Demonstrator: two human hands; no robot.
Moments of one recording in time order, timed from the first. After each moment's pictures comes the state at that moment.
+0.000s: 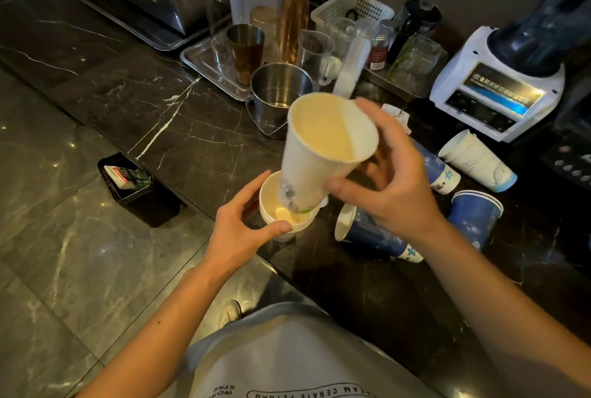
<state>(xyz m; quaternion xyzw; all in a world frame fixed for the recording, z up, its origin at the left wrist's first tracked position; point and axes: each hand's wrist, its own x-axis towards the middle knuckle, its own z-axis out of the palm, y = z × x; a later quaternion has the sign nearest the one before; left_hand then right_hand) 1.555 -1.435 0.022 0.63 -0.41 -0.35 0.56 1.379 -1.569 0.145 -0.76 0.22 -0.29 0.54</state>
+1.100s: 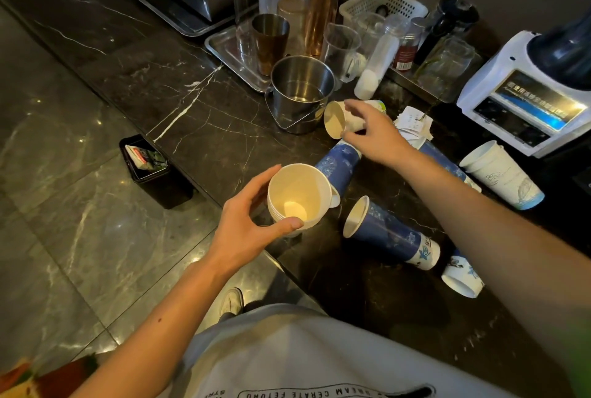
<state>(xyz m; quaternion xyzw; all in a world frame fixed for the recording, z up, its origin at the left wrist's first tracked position) 1.545 -1.432 0.033 0.67 -0.40 -0.31 0.55 1.444 -1.703 0.071 -0.87 0.35 -0.09 0.34</state>
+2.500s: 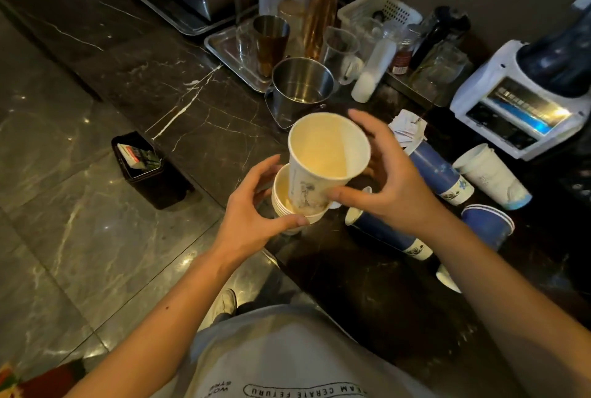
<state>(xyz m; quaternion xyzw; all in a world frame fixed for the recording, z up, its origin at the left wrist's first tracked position) 1.551 -1.437 0.028 0.63 -0.40 -0.31 0.59 1.388 -1.588 0.134 -0.81 0.21 -0.16 0.52</state>
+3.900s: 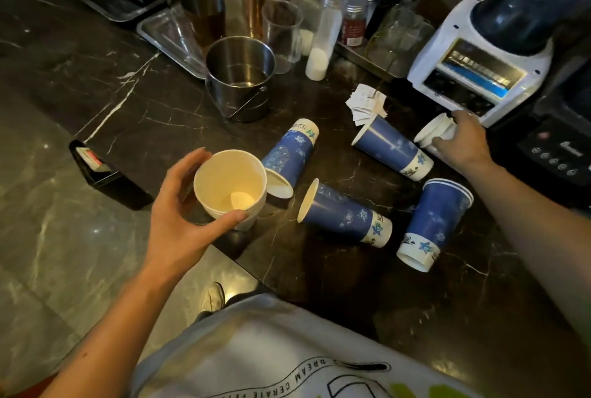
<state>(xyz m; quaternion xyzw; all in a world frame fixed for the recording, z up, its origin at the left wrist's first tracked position) 1.526 -1.441 0.042 0.69 -0.39 -0.21 0.57 1.229 -1.835 0.030 -0.76 0.62 -0.08 0.17</state>
